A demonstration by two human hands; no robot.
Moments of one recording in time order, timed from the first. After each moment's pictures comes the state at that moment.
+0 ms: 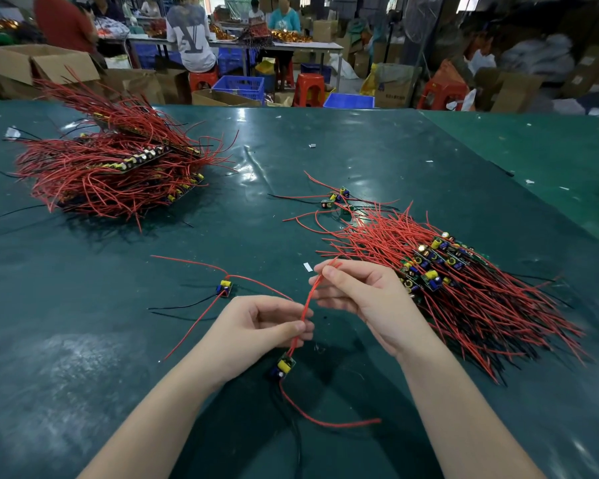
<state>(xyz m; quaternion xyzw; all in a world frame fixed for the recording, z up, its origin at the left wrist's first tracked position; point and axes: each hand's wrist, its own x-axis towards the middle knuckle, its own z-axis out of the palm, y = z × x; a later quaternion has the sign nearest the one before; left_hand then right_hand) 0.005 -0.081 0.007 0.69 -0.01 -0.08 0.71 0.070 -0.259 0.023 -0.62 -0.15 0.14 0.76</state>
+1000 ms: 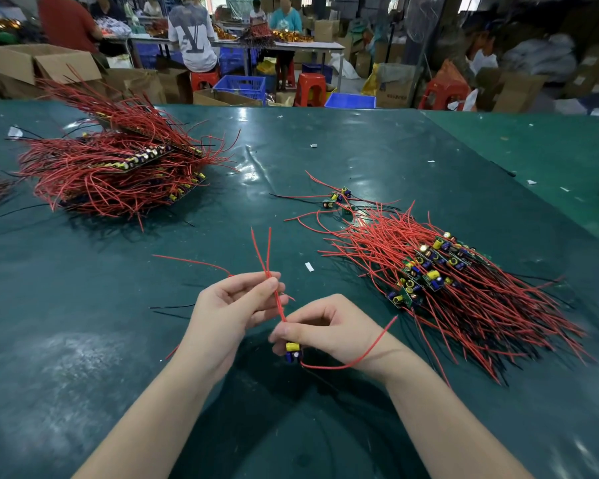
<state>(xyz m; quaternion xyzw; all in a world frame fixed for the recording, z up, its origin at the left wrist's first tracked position) 0.013 -0.078 0.013 0.55 0.11 0.08 0.82 0.051 -0.238 0.009 -0.69 -0.26 0.28 0.62</state>
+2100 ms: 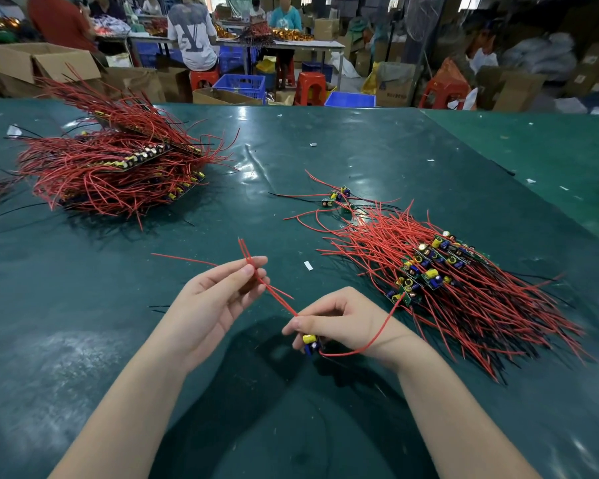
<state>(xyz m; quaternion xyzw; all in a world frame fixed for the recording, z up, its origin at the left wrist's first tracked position) 0.018 -0.054 0.018 0.51 0.07 0.04 0.86 0.056 -0.251 0.021 -0.73 -0.22 0.29 0.57</state>
